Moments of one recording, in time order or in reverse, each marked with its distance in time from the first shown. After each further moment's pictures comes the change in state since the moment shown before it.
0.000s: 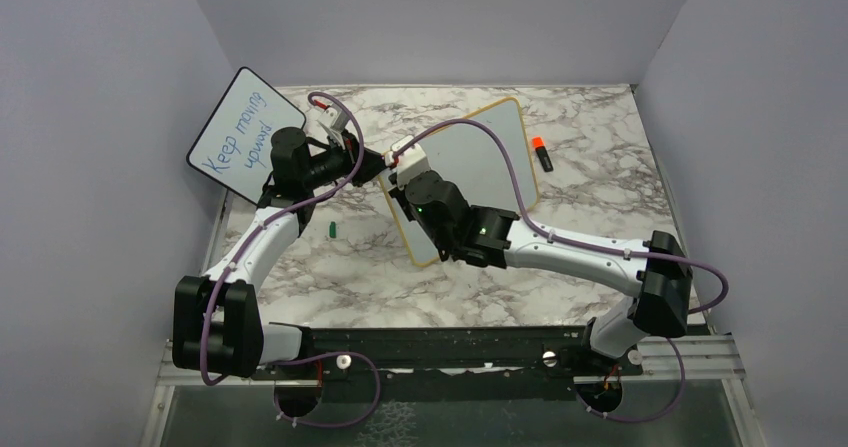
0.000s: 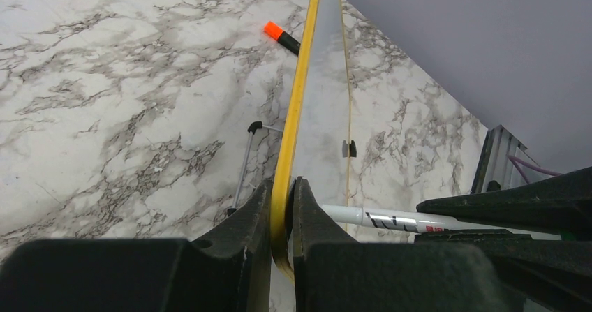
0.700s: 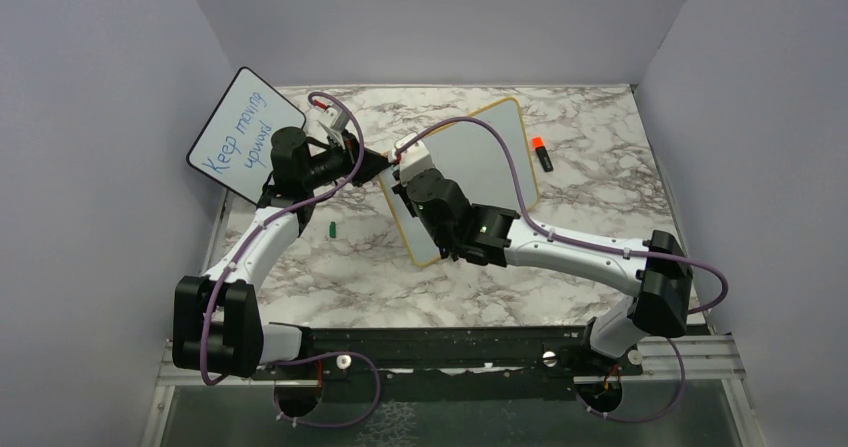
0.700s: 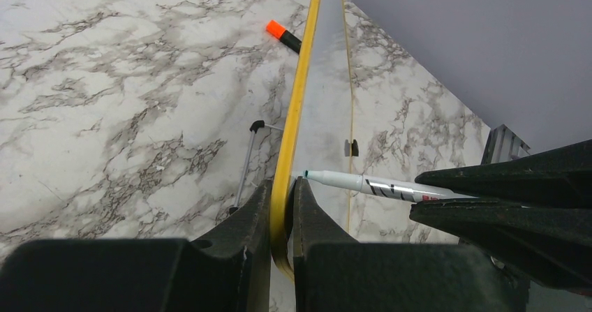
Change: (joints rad) left arm 0.000 0.000 0.002 -0.008 -0.003 0.008; right arm -0.013 0.003 -0.003 0.015 0.050 -0.022
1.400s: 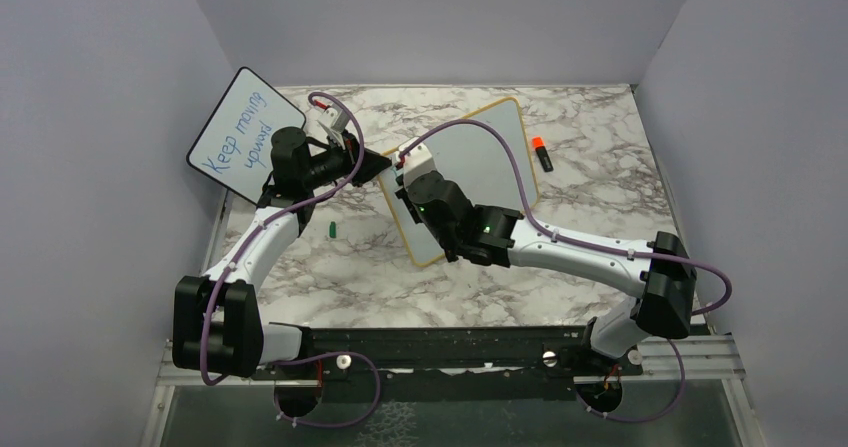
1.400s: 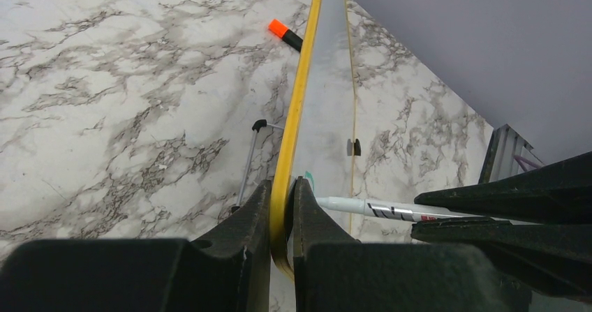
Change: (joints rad) left arm 0.000 0.000 0.000 -0.006 -0.004 0.005; right arm -0.005 -0.019 -0.016 -0.083 -0.060 0.074
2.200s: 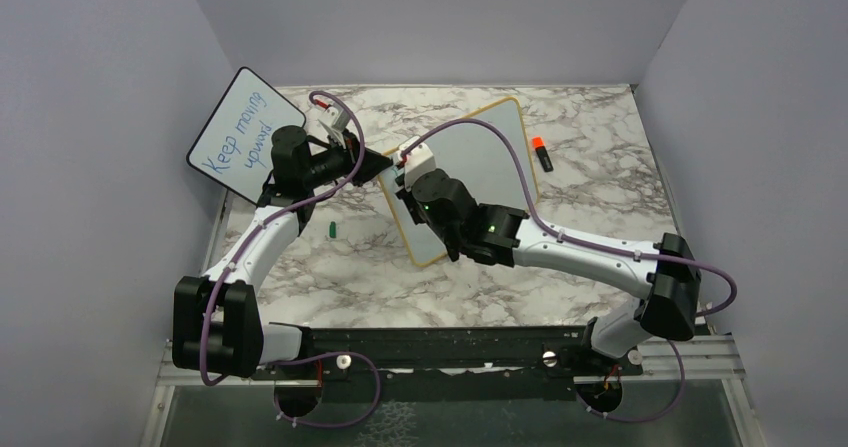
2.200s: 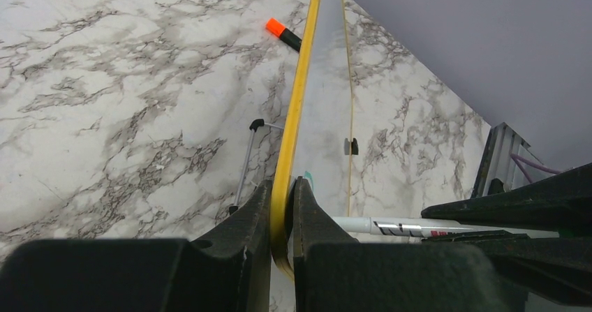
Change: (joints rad) left arm -0.002 0.000 0.011 -0.018 -0.004 0.003; right arm -0.002 -0.018 0.000 -0.002 -0.067 0.005
